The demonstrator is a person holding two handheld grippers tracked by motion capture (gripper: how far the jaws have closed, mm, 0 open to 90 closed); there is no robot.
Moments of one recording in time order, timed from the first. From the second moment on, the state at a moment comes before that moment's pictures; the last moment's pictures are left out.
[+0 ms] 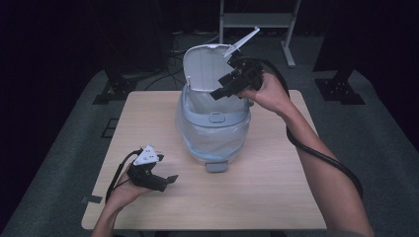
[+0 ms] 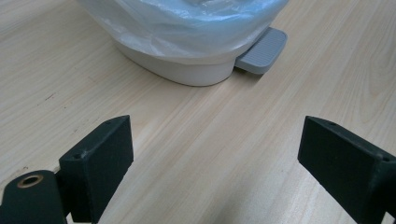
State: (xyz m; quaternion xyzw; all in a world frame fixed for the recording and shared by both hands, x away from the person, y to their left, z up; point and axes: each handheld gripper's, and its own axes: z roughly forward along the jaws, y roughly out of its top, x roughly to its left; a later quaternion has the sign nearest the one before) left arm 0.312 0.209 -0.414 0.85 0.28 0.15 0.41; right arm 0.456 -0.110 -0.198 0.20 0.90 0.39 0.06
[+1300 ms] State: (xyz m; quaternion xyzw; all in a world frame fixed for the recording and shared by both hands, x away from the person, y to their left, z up) left arm 0.312 0.214 -0.420 0.85 0.29 0.14 0.41; right arm 0.457 -0.182 -0.207 0.23 0.88 0.42 0.05
